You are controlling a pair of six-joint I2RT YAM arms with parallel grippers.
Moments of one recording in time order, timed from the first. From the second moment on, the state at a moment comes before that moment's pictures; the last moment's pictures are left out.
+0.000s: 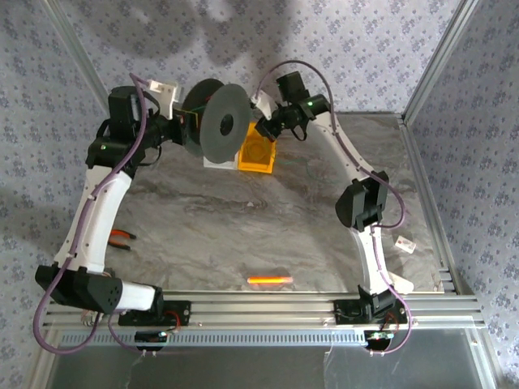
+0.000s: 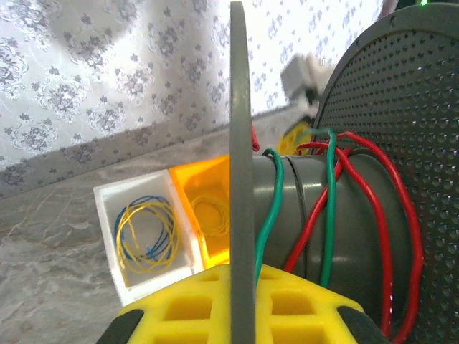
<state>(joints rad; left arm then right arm) -0.21 1.36 1.61 -0.63 0.40 -0.11 0.46 2.24 2.38 -0.95 -0.41 -0.44</state>
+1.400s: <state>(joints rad) -0.15 1.44 1.85 -0.67 0.31 -0.41 0.39 2.00 1.80 -0.77 -0.76 -0.23</state>
